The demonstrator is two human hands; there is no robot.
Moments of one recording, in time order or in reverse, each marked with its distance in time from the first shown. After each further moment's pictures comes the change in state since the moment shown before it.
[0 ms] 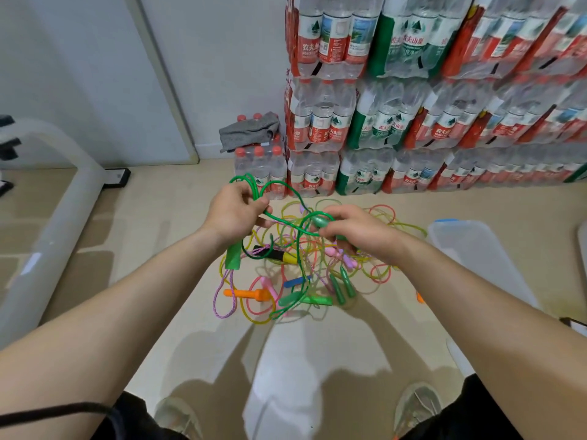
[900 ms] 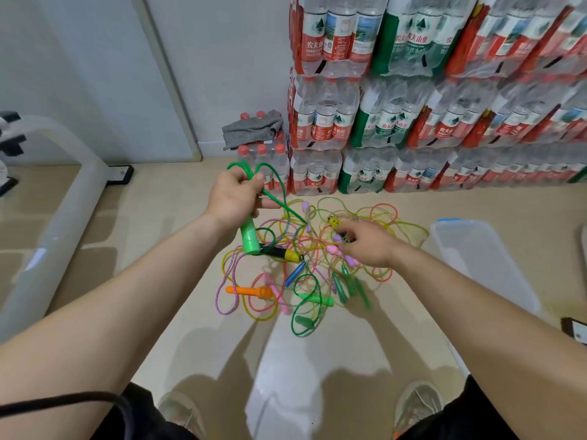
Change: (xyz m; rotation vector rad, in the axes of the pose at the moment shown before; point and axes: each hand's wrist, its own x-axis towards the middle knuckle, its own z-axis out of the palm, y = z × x) left_hand 0.002 0.012 -0.001 -0.264 0.087 -0.025; right_hand 0.016 0.050 -0.008 -0.592 0.064 0.198
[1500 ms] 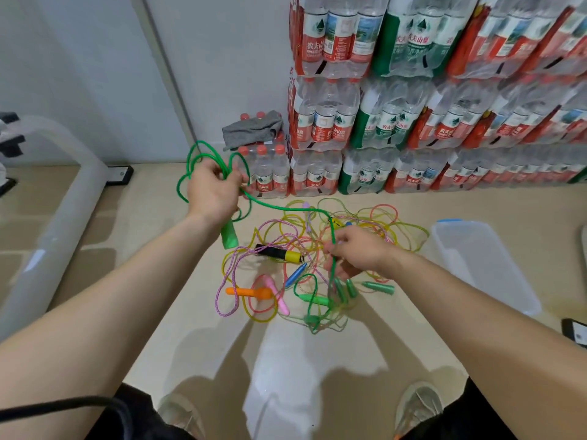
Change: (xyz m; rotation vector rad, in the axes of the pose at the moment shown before) left_hand 0.013 -0.001 -0.024 0.104 0.240 0.074; right_hand -0.012 -0.025 0.010 0.526 -0.127 0.059
